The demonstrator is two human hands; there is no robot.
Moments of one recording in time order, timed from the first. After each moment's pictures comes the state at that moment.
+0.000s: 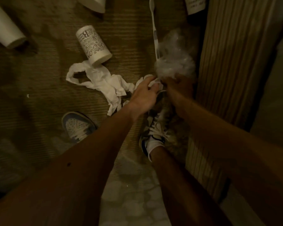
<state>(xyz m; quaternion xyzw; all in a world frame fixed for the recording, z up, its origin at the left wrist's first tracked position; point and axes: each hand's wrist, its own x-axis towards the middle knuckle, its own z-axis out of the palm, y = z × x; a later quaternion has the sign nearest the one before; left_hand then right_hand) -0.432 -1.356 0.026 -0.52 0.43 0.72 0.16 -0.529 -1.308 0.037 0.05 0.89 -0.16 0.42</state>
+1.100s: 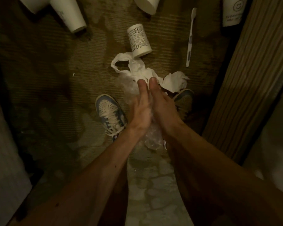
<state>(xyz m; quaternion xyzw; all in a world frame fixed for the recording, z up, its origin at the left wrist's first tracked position) -0.332 -1.362 0.136 -0.64 0.23 0.73 -0.08 -0.395 -1.344 0.148 0.02 0.73 -0.23 0.65</state>
